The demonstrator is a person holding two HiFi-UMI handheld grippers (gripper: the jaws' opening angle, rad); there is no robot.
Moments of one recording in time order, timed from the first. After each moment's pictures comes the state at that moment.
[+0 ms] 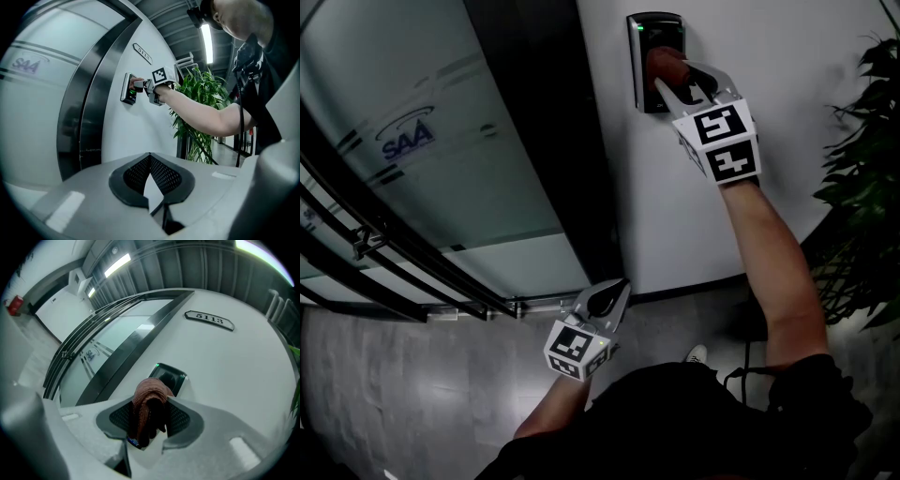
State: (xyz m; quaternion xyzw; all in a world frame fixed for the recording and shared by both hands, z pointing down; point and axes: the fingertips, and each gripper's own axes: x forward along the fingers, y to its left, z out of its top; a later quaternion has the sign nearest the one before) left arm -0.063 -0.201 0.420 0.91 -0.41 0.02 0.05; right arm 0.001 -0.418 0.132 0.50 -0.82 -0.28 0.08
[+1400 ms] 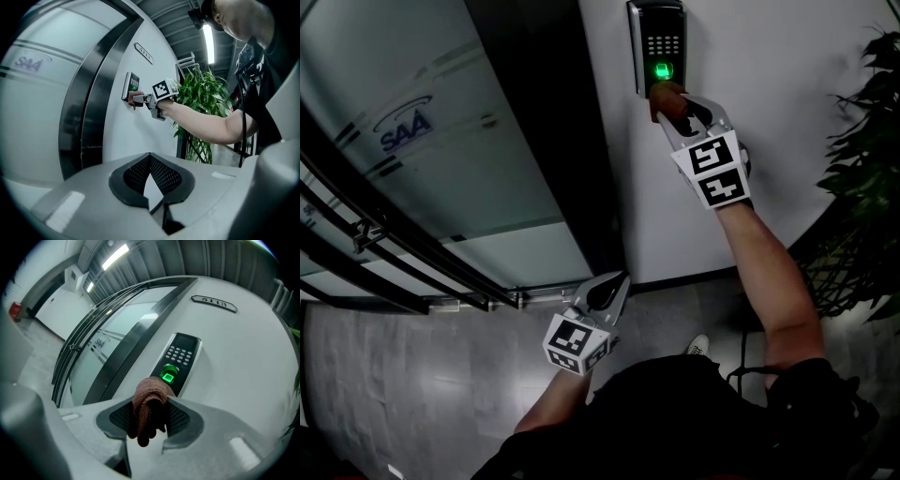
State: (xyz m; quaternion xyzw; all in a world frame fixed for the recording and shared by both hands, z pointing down) left arm -0.068 -0.196 0.425 0.91 -0.41 0.02 0.06; right arm -0.001 -0.417 0.224 0.49 -0.83 -0.23 0.13
